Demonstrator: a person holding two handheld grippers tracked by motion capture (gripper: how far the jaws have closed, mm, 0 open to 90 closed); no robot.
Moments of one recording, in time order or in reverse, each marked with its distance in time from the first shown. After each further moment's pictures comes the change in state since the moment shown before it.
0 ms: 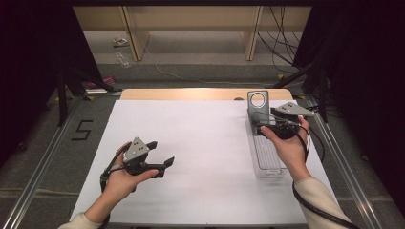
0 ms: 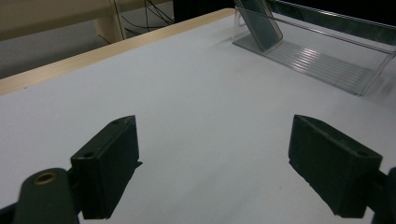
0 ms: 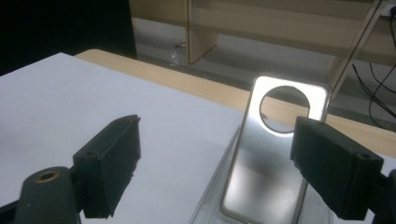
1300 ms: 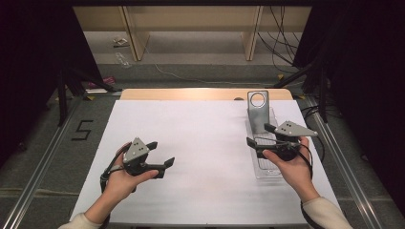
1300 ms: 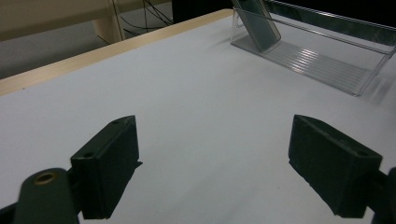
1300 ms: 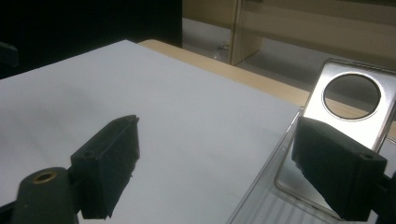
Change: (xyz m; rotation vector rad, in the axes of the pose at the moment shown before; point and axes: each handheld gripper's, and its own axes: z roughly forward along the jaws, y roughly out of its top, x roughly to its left) left arm -0.002 0.000 -0.001 -0.002 -0.004 -0.001; right arm 0.026 -0.029 -0.032 -0.019 0.181 -0.070
